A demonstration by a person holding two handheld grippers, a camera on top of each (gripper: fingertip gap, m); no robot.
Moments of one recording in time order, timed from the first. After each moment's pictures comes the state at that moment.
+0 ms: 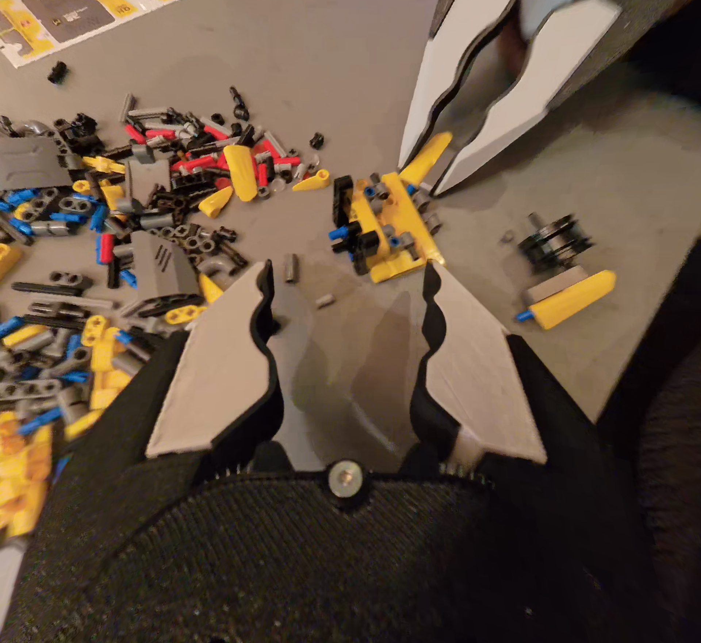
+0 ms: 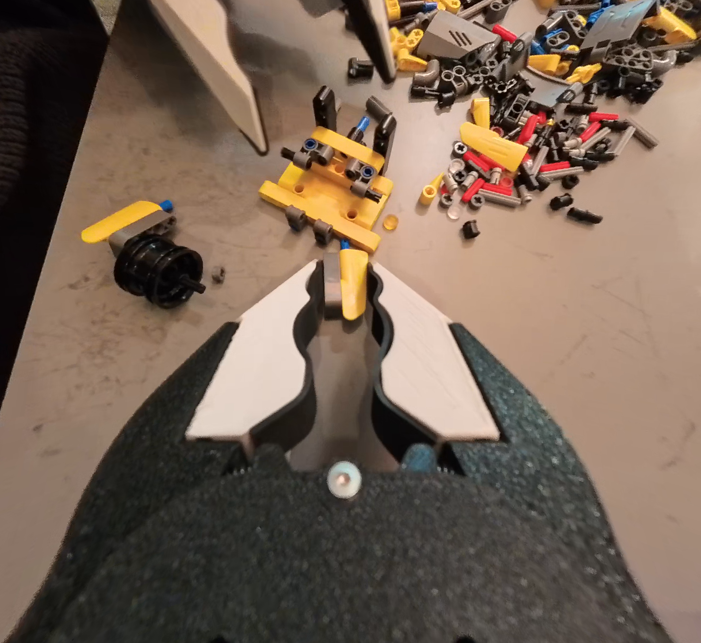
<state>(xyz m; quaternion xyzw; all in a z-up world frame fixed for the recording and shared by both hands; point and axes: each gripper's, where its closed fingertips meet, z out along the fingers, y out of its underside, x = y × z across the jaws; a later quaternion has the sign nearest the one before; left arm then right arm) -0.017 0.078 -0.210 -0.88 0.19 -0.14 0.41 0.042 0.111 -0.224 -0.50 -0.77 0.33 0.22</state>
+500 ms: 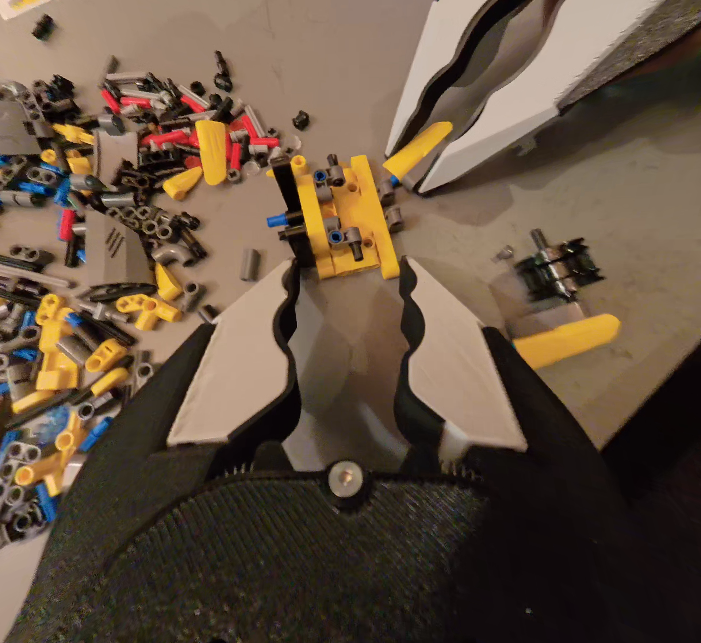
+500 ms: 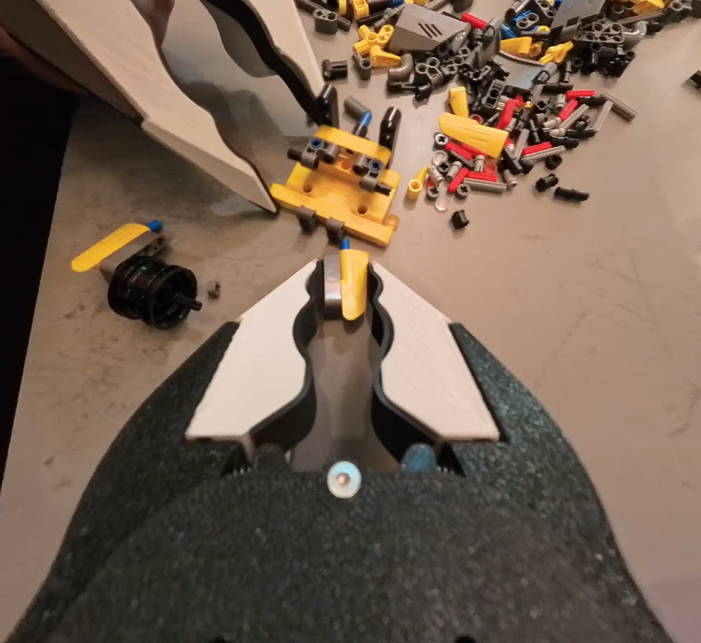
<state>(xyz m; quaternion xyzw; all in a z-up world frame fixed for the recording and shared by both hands) 0.002 0.079 -0.226 -0.91 0.15 -0.06 0.38 0.039 0.115 -0.224 -0.54 -0.74 0.32 0.23</state>
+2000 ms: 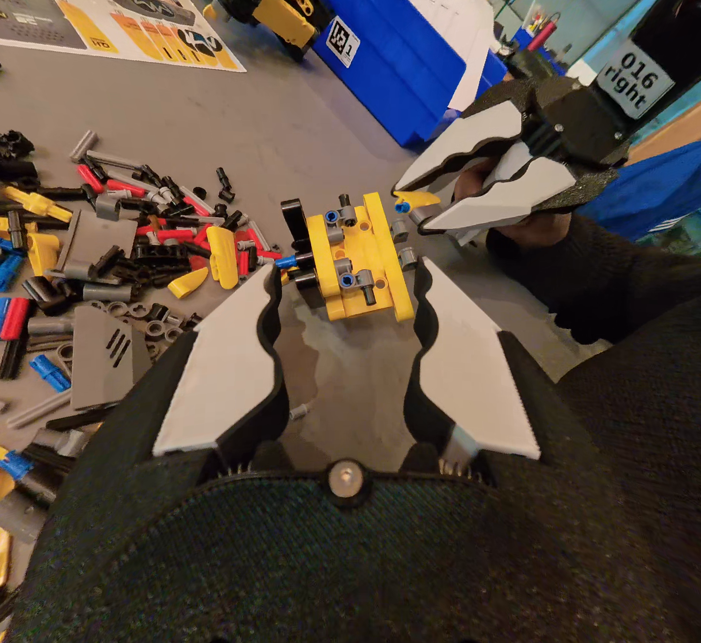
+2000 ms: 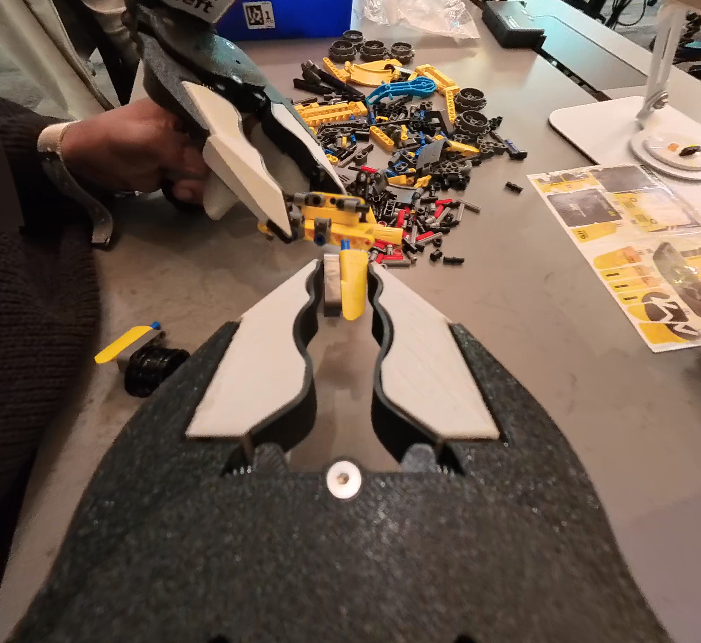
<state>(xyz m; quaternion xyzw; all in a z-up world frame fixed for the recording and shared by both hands) -0.001 0.124 -0.176 -0.82 0.07 -0.34 0.45 0.028 0.141 -0.157 -0.56 -0.64 0.40 0.36</state>
